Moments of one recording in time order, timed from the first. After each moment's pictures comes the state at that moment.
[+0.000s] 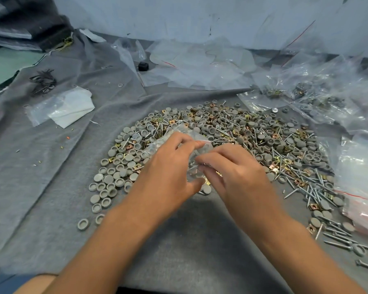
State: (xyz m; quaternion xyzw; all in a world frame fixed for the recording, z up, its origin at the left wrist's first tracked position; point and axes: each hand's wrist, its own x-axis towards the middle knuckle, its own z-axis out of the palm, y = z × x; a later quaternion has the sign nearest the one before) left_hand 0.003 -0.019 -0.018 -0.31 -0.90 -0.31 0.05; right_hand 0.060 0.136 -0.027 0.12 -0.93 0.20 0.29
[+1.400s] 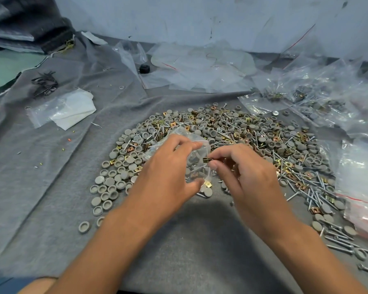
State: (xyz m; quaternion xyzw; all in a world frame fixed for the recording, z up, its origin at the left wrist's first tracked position) left_hand 0.004 -0.023 -0.016 -0.30 -0.90 -0.30 0.06; right_hand 0.061 0.148 -0.026 0.08 -0.91 0.32 0.27
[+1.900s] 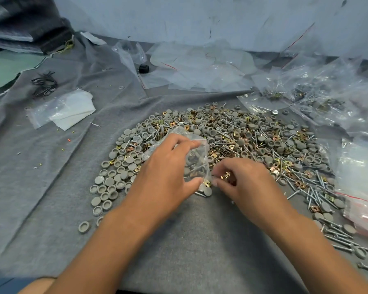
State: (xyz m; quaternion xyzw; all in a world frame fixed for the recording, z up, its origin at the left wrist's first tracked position) left_hand 0.002 -0.025 -0.018 -0.29 -0.91 -0.29 0.05; right_hand 0.054 0.168 -0.043 0.00 -0.97 0.23 0.10
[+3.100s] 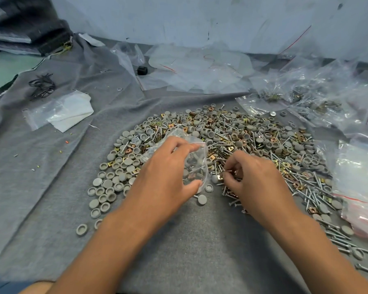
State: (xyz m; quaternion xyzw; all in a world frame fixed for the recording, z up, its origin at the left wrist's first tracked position) left_hand 0.005 -0.023 -0.017 -0.29 -0.92 -0.27 0.04; right_hand 0.056 0.173 -0.037 -0.07 -0.97 0.18 0.14
